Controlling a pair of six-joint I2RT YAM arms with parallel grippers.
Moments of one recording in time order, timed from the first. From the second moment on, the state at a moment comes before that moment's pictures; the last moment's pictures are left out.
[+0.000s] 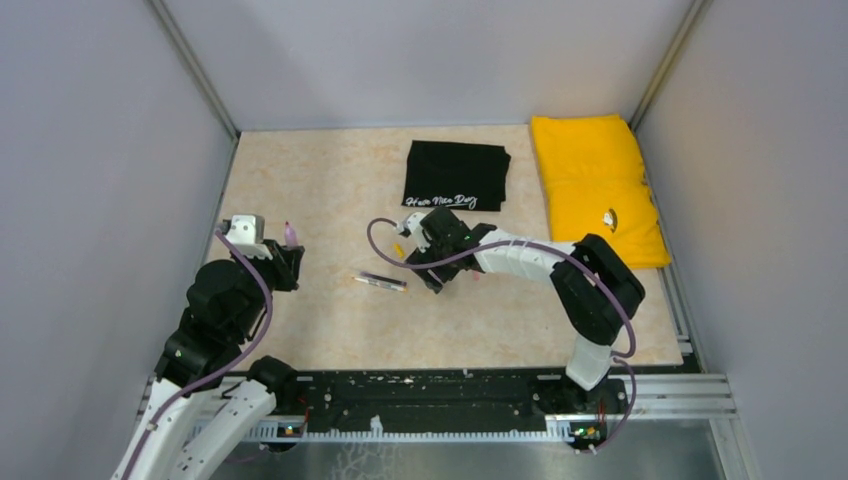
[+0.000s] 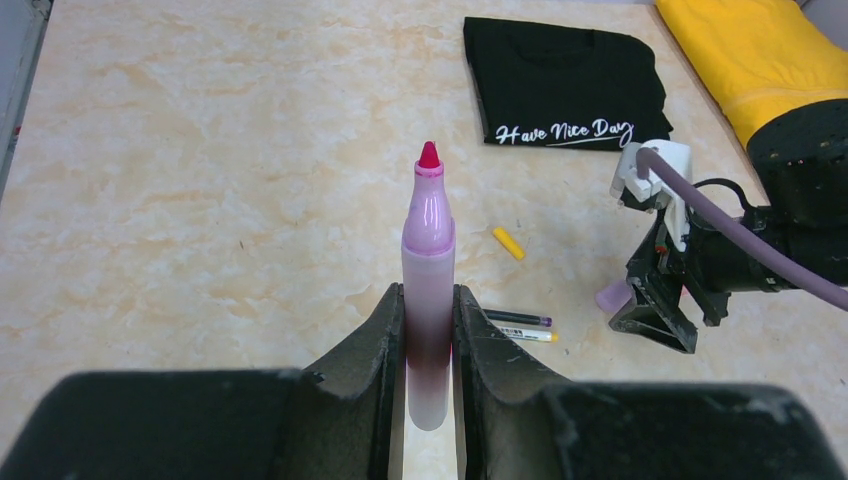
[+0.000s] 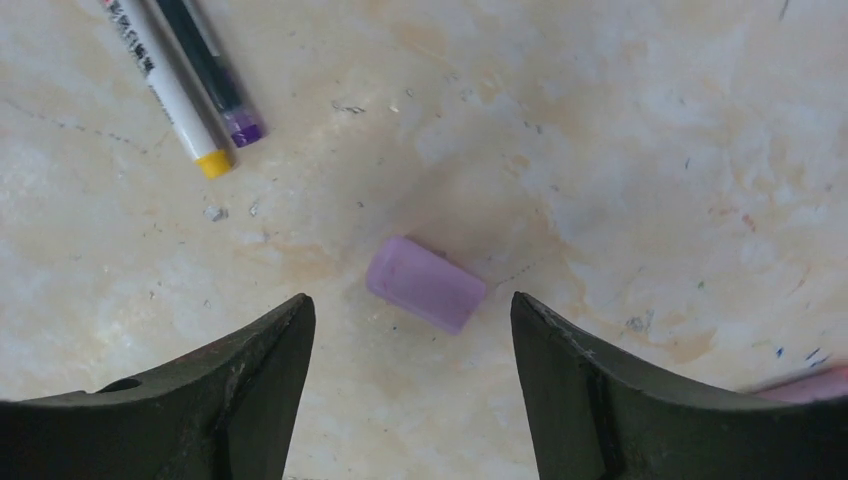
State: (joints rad) left arm -0.48 0.43 0.80 -0.57 -0.26 -0.23; right arm 0.81 1.74 1.08 -0.34 -0.03 -0.06
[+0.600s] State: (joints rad) left arm -0.48 0.43 0.80 -0.57 -0.25 -0.23; right arm 0.81 1.92 1.29 -0.48 -0.09 -0.38
